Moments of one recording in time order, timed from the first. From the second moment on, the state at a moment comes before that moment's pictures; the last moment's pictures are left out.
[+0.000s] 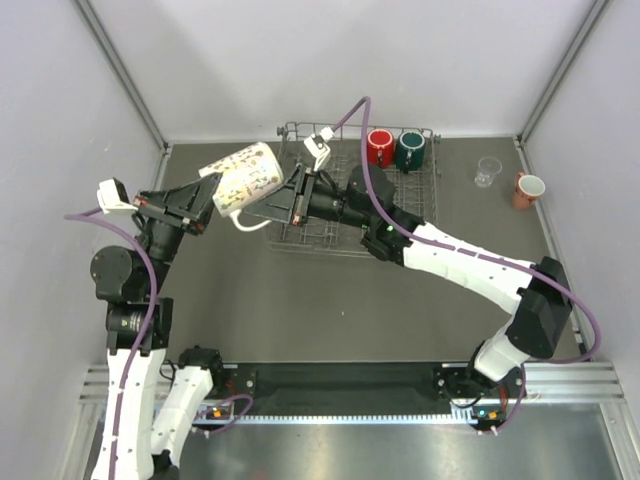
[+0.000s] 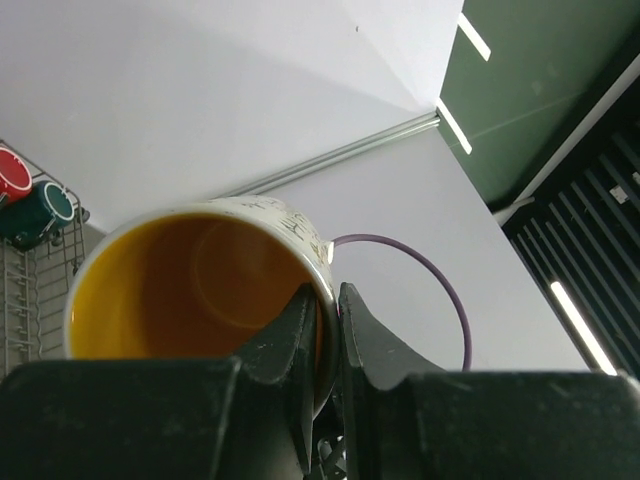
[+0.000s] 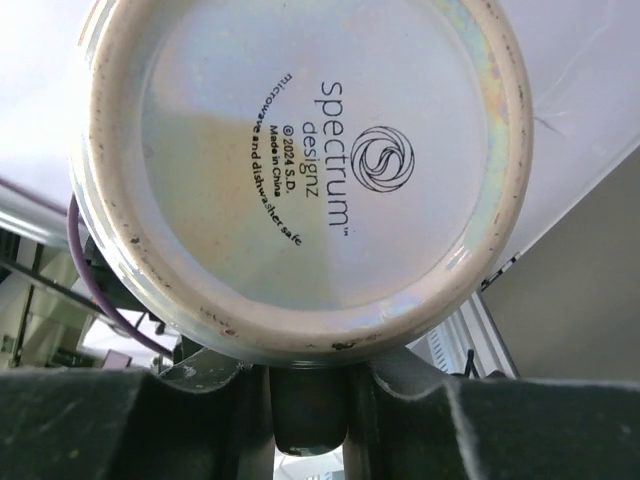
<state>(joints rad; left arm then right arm) -0.05 0.60 0.94 0.05 0.33 -1.48 0.96 1.57 1.40 0.34 -0.40 1.11</state>
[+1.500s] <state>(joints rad) -0.06 0.37 1.23 -0.86 0.14 -0.88 0.81 1.78 1.82 -0.26 0.01 0.43</state>
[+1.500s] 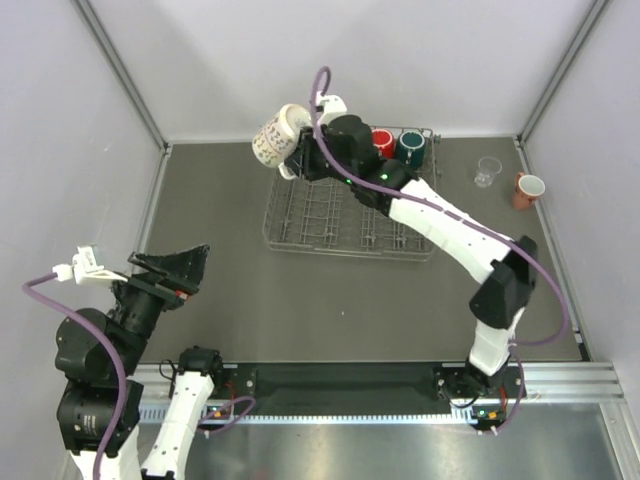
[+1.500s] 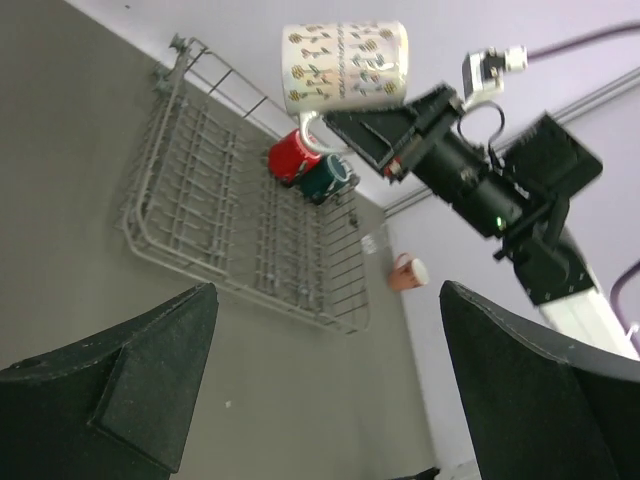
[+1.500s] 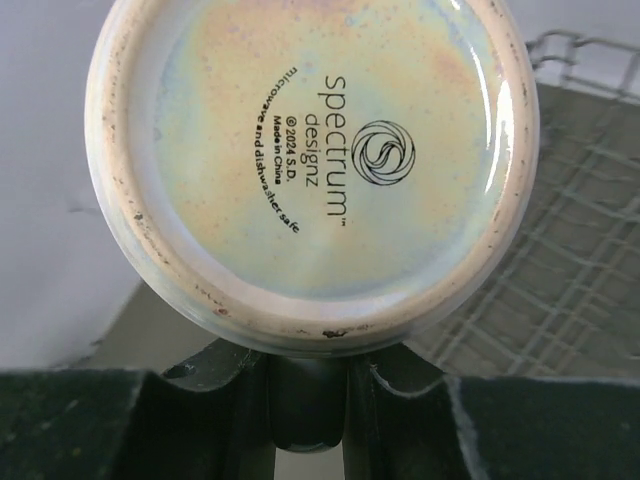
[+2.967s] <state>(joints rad) -0.06 0.50 1.21 -0.98 0.09 -0.52 0.58 2.60 2.41 -0.30 0.36 0.02</state>
